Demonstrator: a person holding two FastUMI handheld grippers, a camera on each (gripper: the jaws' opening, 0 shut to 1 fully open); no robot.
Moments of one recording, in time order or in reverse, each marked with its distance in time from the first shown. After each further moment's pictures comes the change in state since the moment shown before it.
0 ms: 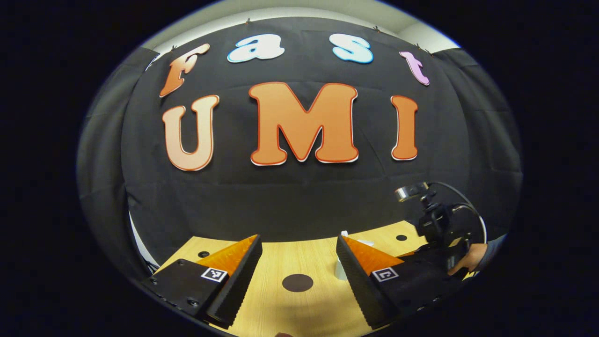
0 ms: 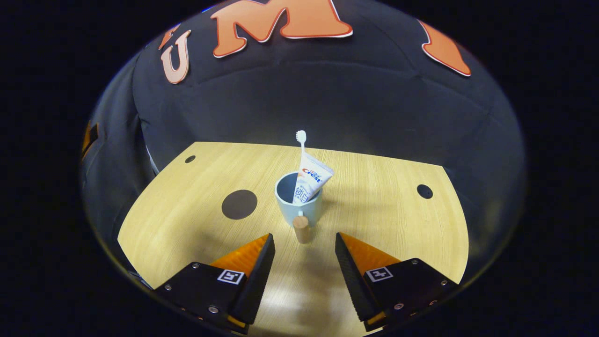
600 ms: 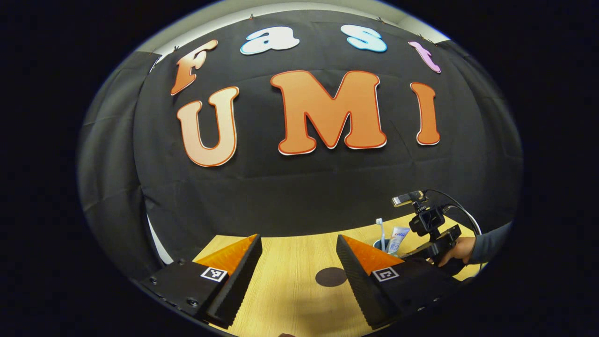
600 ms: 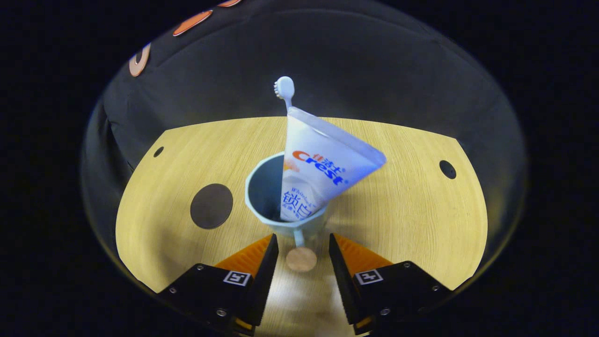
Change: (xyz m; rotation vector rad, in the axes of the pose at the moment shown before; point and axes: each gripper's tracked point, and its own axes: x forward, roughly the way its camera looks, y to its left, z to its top) left arm 0.022 0.063 -0.034 0.035 0.081 0.076; right arm 0.097 0.002 -0.023 0.086 0.211 -0.058
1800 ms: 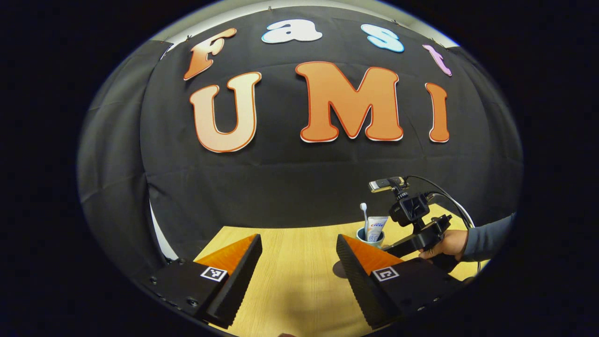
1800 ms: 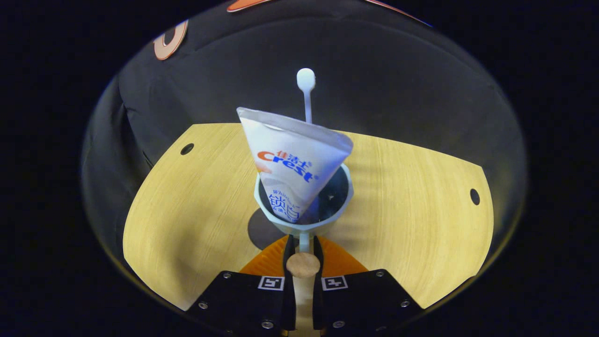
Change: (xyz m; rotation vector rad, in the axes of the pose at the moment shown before) left arm -0.003 0.066 -0.028 -0.037 0.039 0.008; right arm 0.004 0.069 0.027 -0.107 -0.025 0.077
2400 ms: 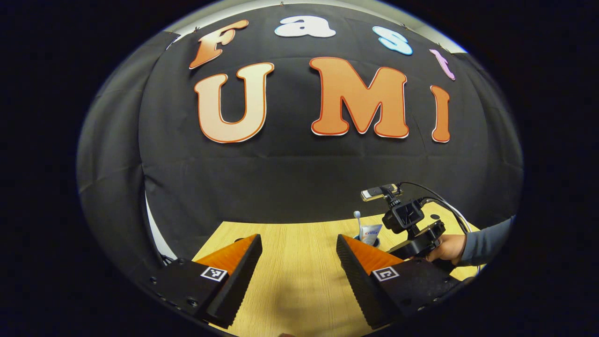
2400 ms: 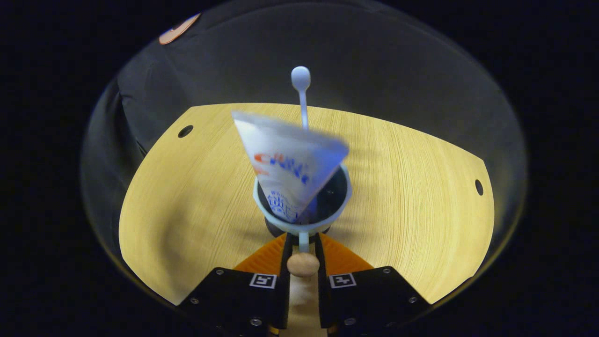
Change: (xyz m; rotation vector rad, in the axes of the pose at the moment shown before) left arm 0.005 0.036 -0.011 -0.021 0.000 -0.048; right arm 0.000 0.022 -0.002 0.002 0.059 -0.054
